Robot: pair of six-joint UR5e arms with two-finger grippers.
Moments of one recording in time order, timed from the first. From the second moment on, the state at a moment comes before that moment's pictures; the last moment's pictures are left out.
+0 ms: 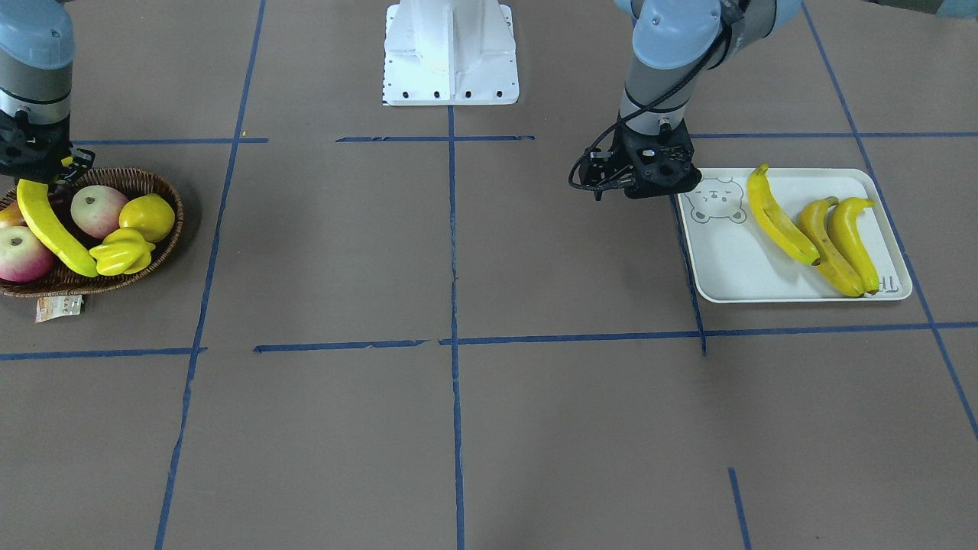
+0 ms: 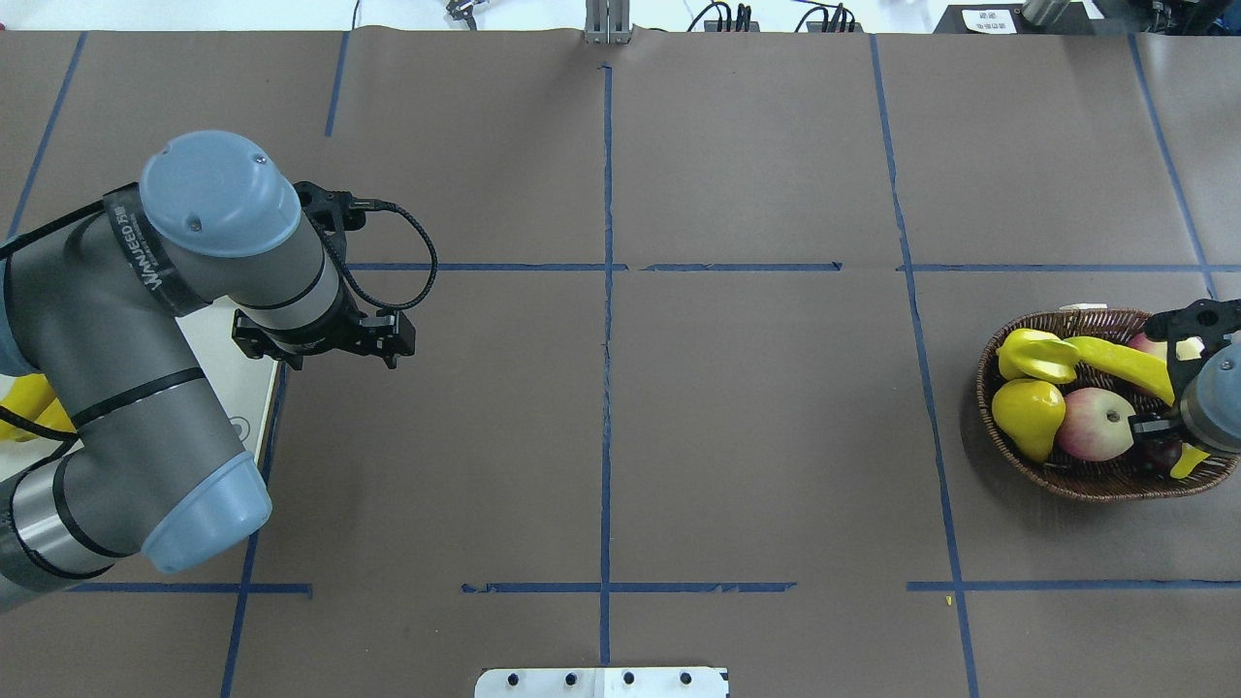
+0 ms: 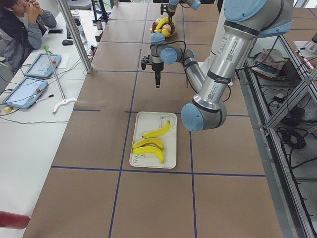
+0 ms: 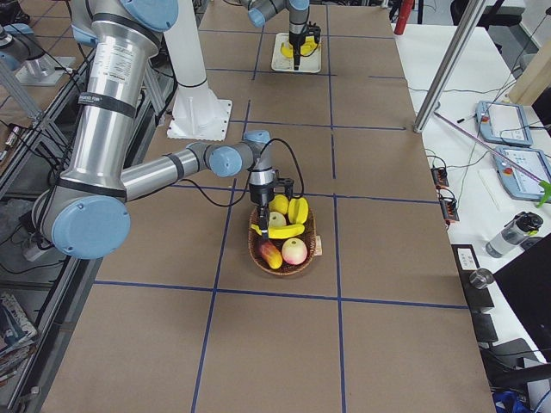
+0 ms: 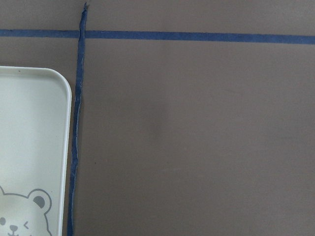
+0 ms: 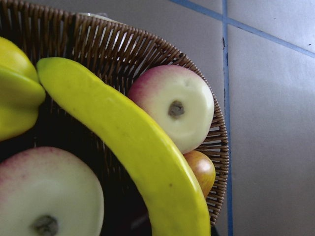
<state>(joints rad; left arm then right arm) -0.66 -2.03 -1.96 -1.31 -1.96 -1.10 0.68 -1.84 2.12 -1.63 1.58 0.93</state>
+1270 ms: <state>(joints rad) -0.62 -2.12 -1.95 -1.35 -1.96 -1.22 0.67 -1.47 2.16 -1.67 1.61 1.09</state>
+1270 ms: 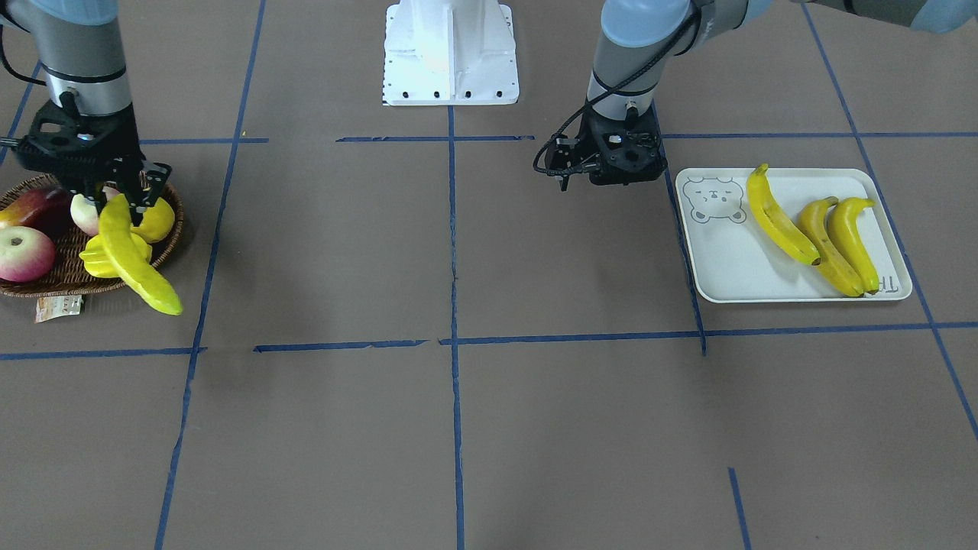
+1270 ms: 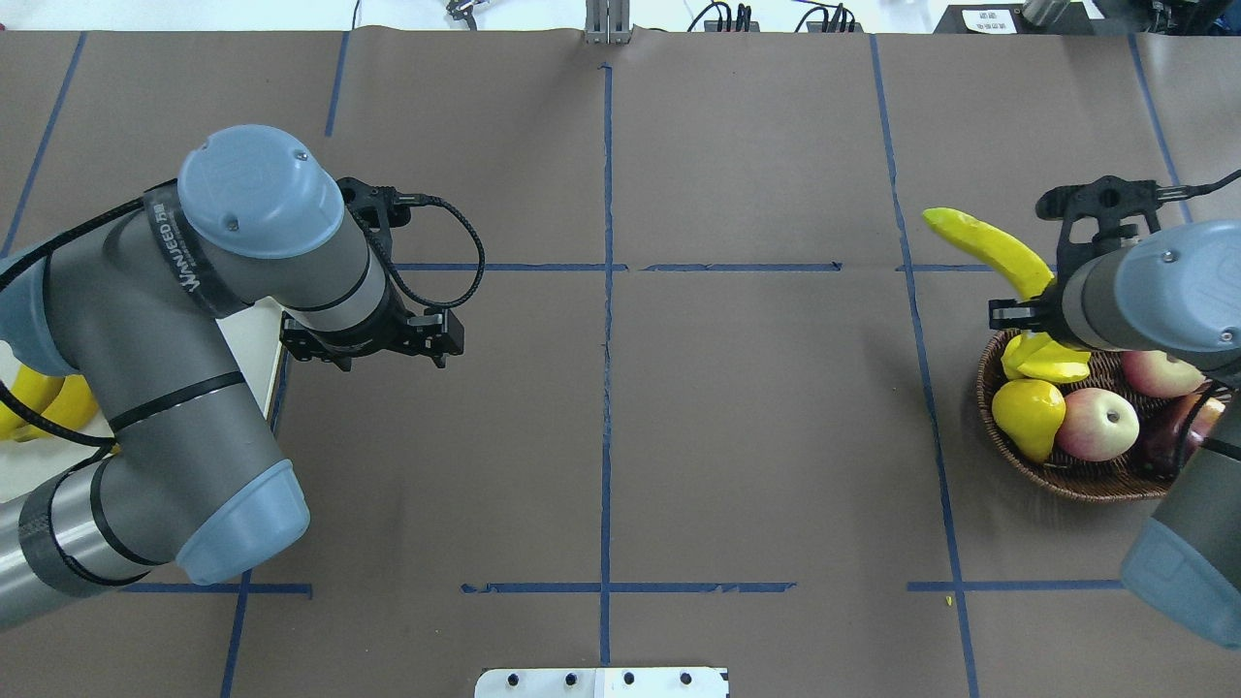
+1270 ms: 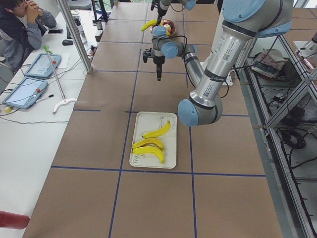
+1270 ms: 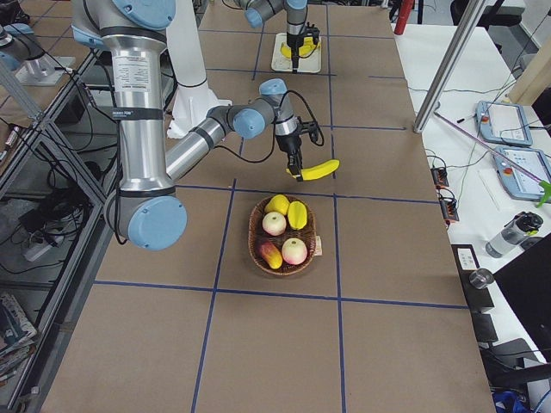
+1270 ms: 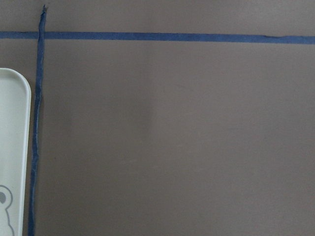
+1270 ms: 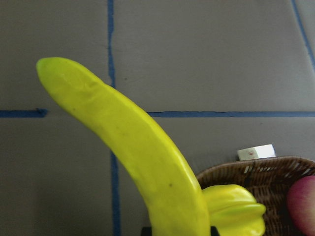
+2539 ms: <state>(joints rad) -0.61 -2.31 -1.66 -2.02 -1.89 -2.01 0.37 -0.95 1.99 -1.94 1.47 1.54</state>
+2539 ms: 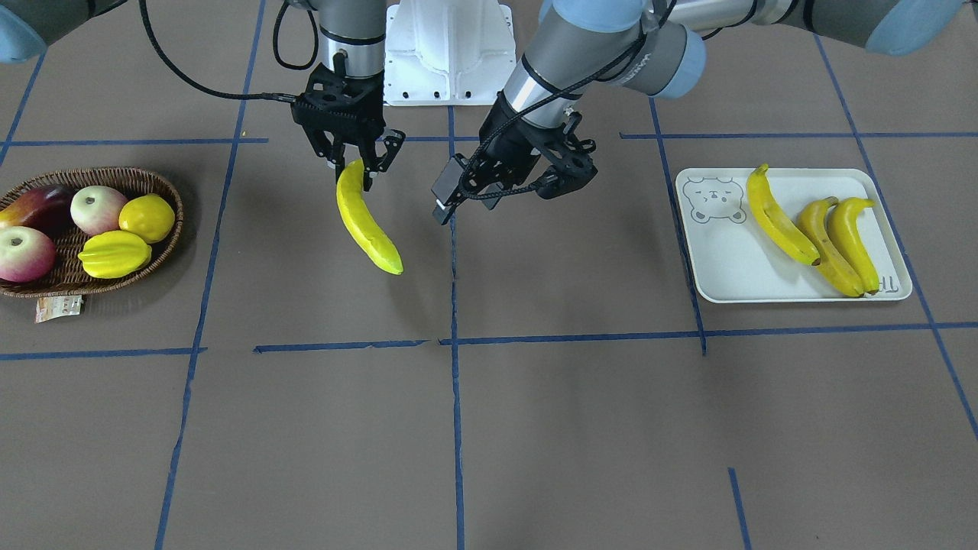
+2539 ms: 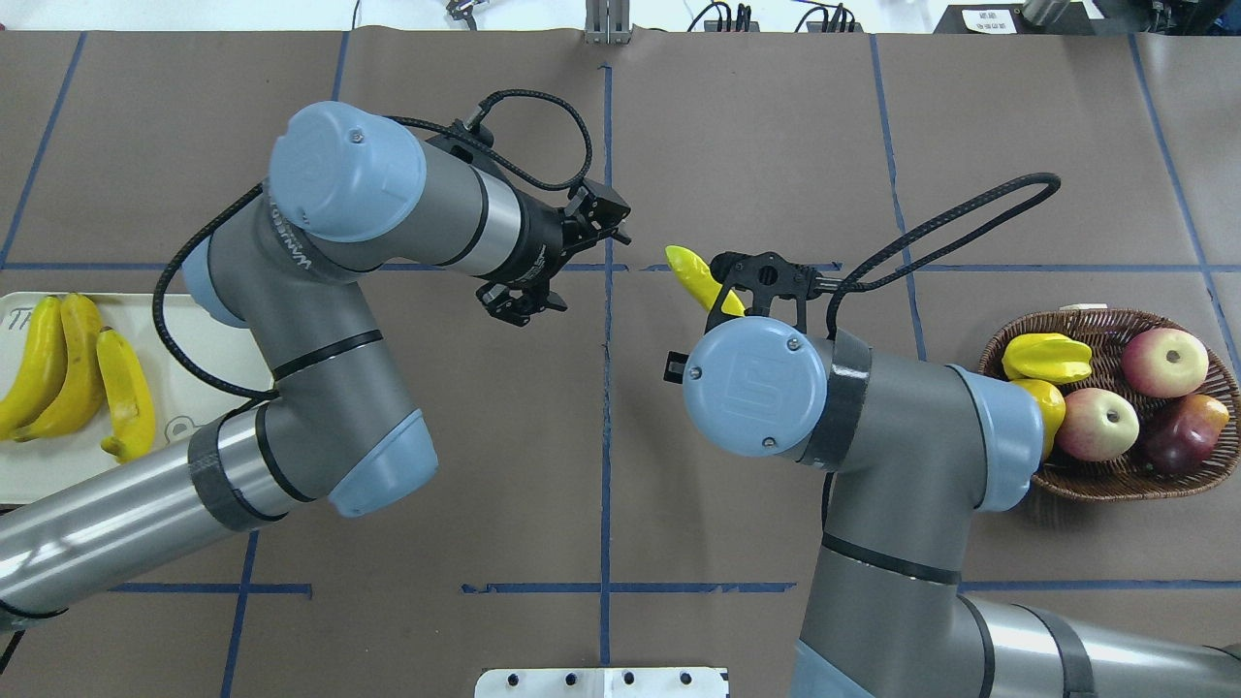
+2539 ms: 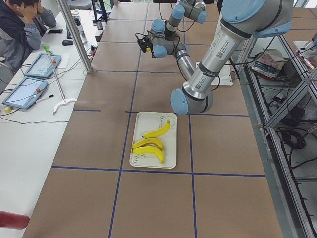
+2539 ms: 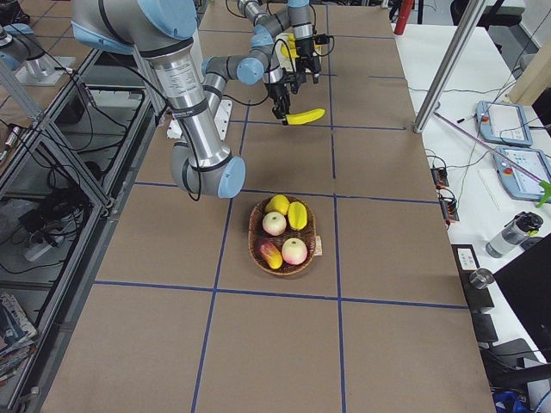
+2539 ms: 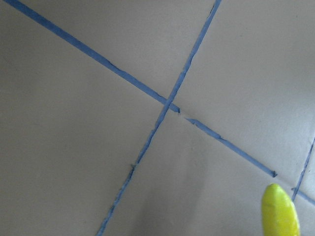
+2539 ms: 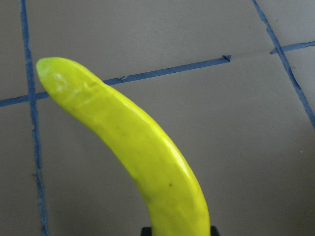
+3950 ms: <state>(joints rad) -0.58 -2.40 -1.51 -2.04 -1.85 -2.06 0.25 -0.92 1.96 -1.95 1.24 1.55</state>
